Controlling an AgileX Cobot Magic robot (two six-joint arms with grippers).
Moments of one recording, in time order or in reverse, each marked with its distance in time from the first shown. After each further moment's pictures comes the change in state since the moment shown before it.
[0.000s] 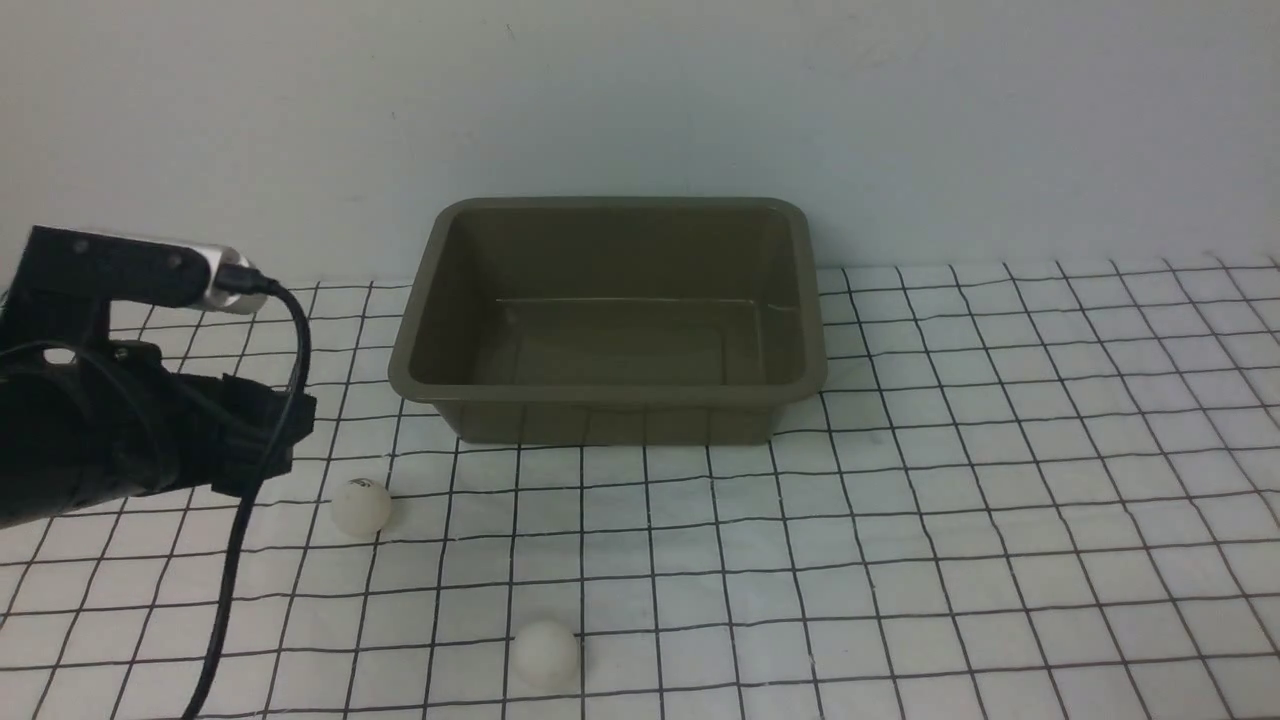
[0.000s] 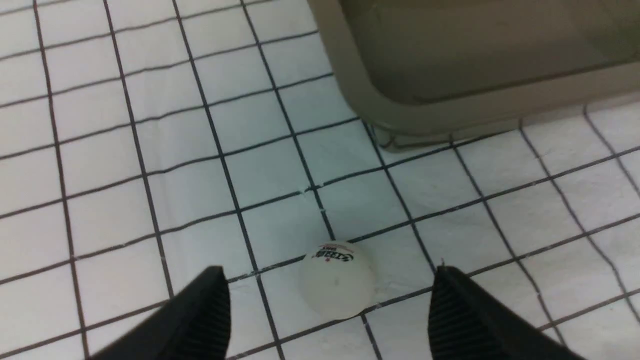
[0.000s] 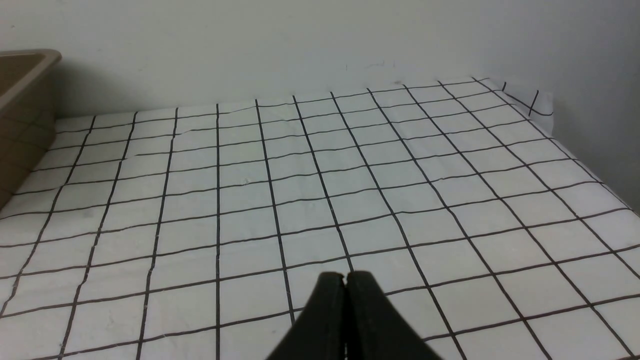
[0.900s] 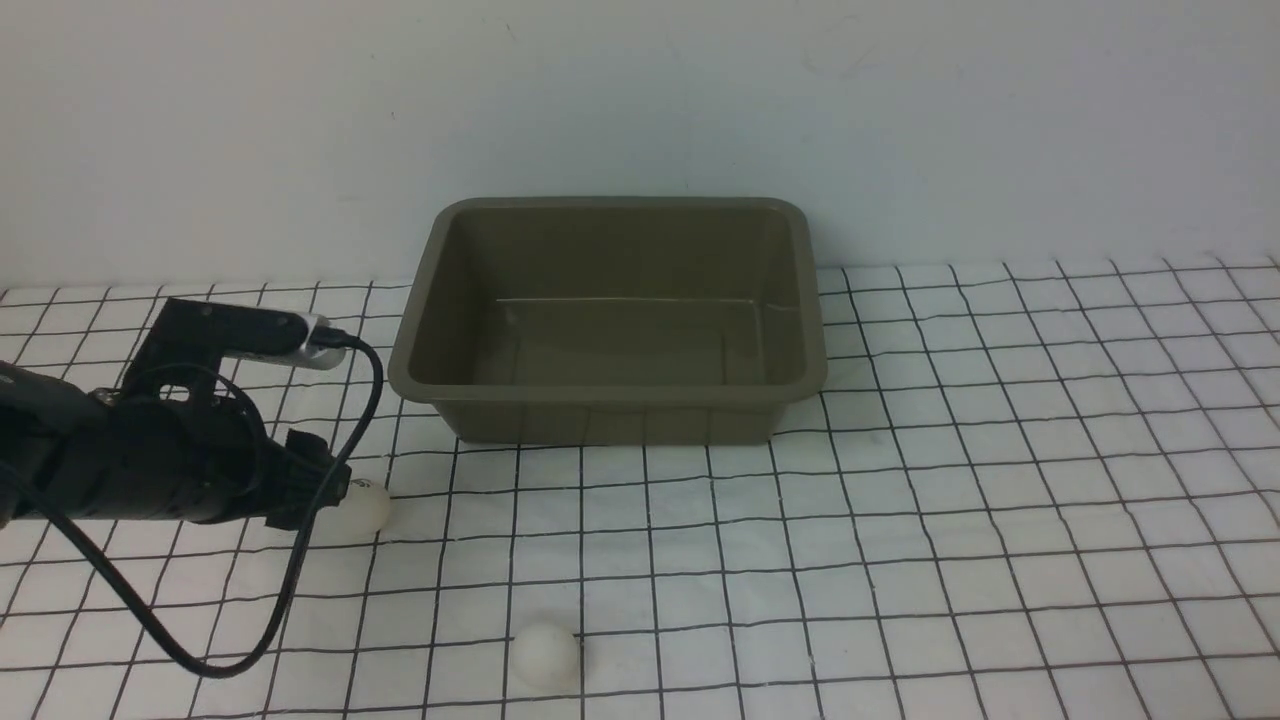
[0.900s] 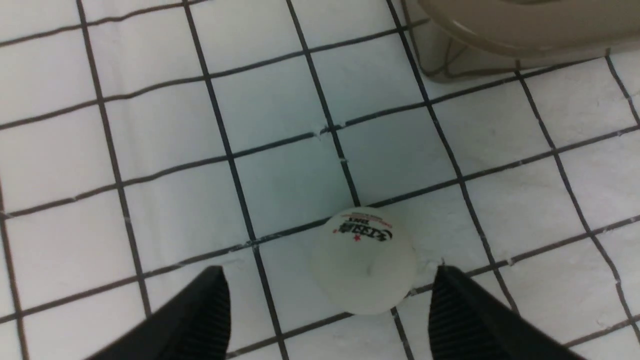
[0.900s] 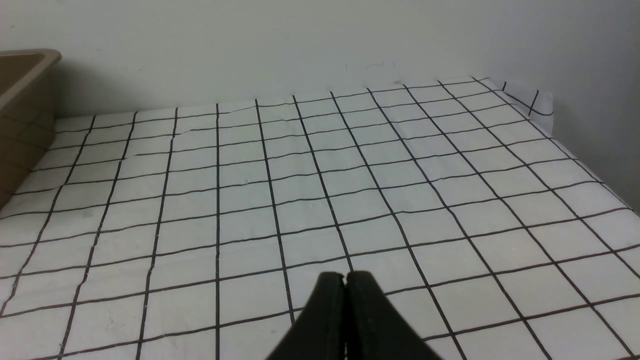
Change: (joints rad) right arm 0.000 0.000 0.000 0.000 0.000 0.000; left arm -0.003 0.245 -0.065 -0.001 -0.023 0.000
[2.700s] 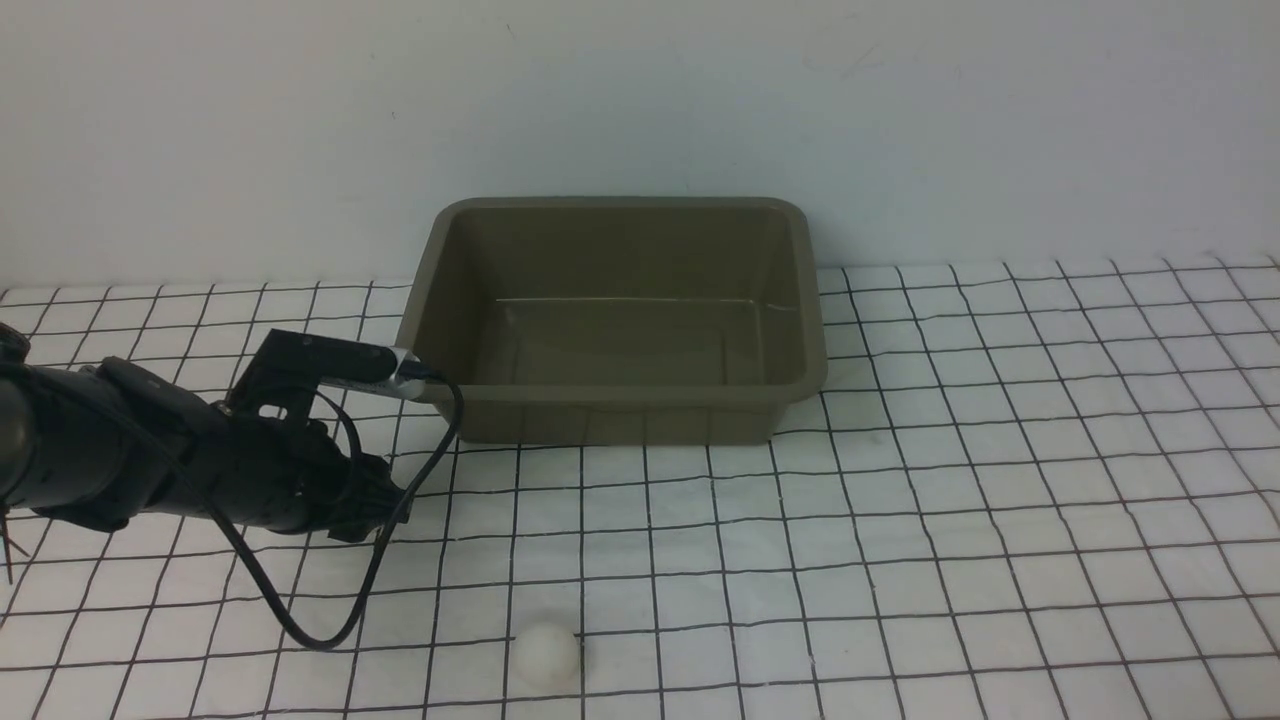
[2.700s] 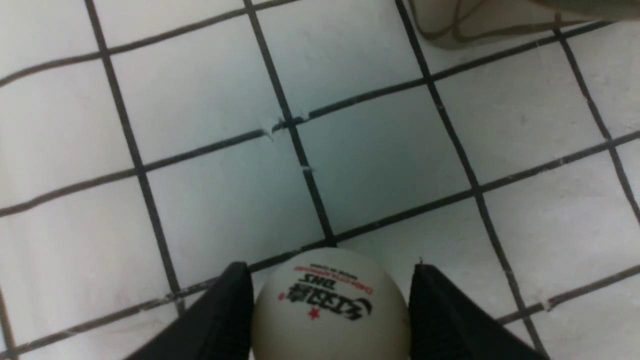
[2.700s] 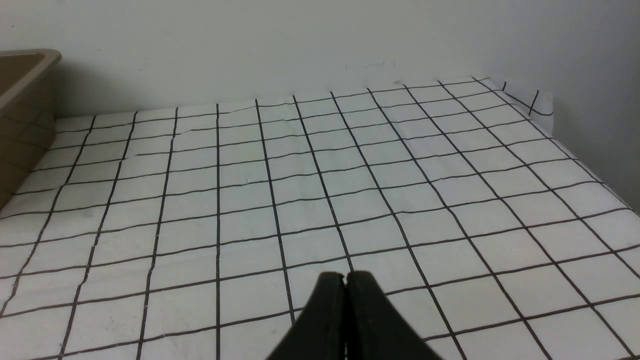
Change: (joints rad) right arm 0.000 0.000 0.000 0.000 0.000 0.000; left arm -0.098 0.213 -0.082 -0.020 -0.079 0.000
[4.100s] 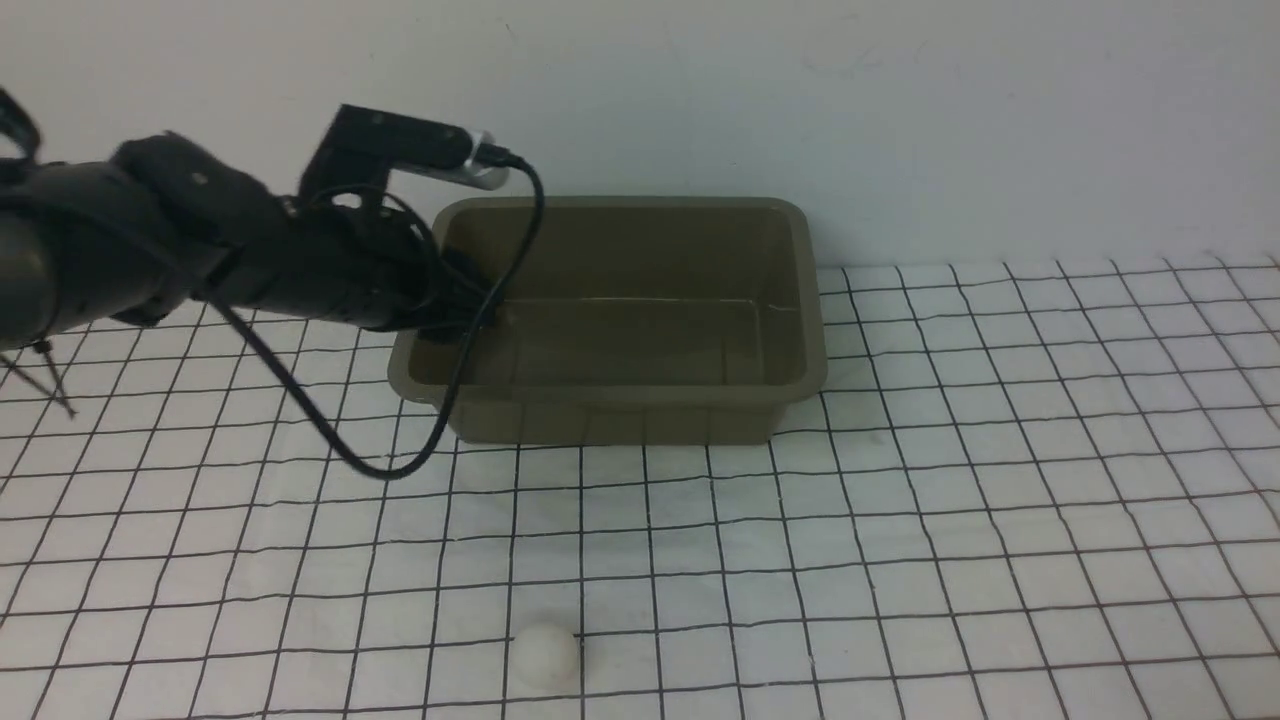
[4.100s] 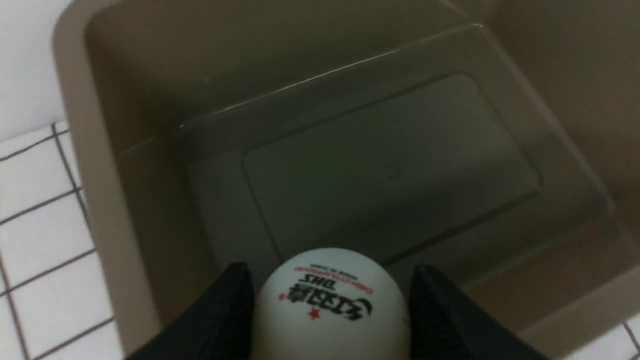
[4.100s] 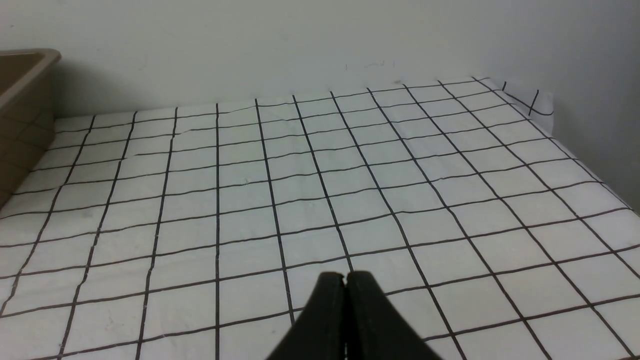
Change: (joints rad) right arm 0.000 0.000 0.000 0.000 0.000 0.000; left arm -0.116 -0.021 -0.386 0.229 0.177 -0.262
